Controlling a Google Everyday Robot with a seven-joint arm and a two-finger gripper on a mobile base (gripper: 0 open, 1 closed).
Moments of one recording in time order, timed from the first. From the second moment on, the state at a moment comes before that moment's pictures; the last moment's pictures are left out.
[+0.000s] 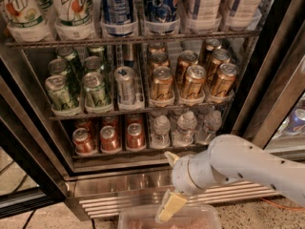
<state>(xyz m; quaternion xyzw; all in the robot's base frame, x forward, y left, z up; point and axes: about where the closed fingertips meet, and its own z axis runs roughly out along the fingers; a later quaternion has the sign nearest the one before) 0.403 -0.039 0.639 -0.62 0.72 0.18 0.26</state>
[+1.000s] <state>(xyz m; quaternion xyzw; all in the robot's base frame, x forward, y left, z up) 0.410 -0.002 0.604 -0.59 0.71 0.21 0.32</state>
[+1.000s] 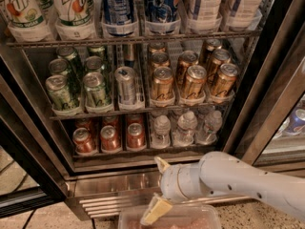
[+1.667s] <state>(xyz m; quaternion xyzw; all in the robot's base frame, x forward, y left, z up) 0.446 0.069 0.567 -0.53 0.68 0.25 0.44</state>
